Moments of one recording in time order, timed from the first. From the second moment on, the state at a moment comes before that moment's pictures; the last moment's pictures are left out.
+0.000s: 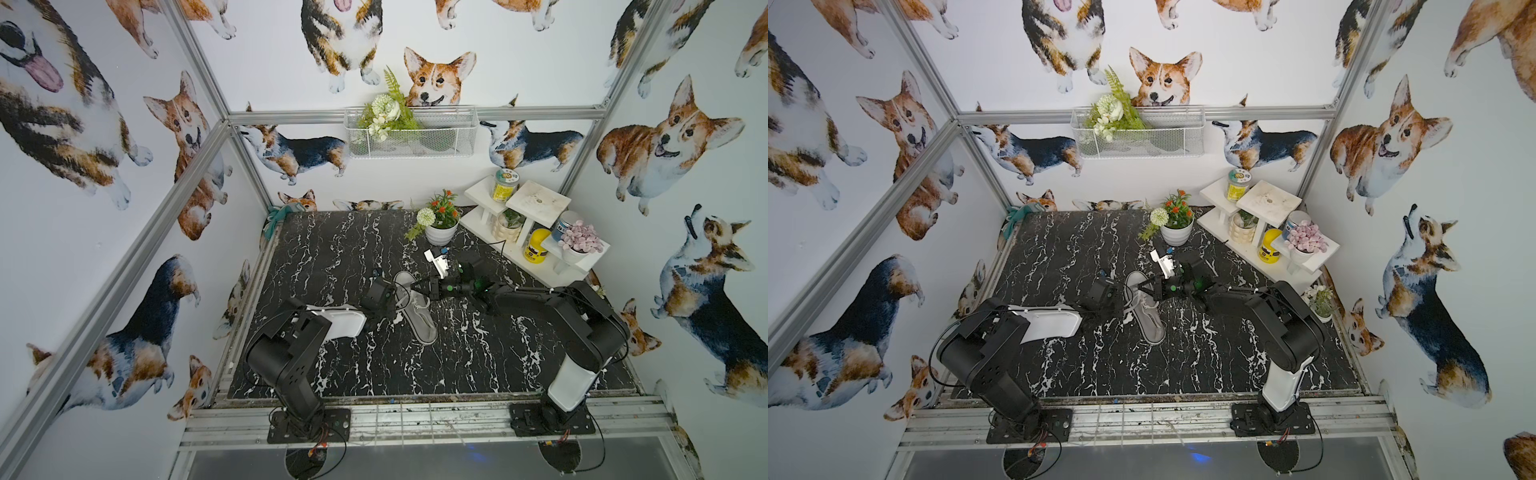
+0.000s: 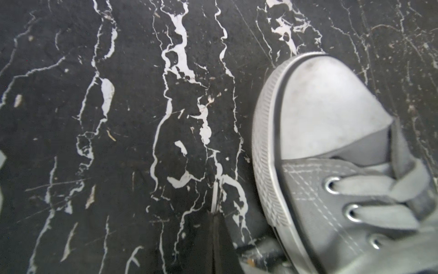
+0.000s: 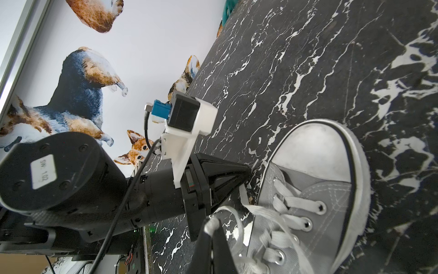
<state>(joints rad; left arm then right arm) -0.57 1.68 0.69 0.11 -0.21 -0.50 0.53 1.74 0.87 0.43 -0.68 0.55</state>
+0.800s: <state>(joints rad) -0.60 1.04 0.57 0.06 -0.04 -0.52 0.53 1.76 0.95 0.30 -0.60 0.58</state>
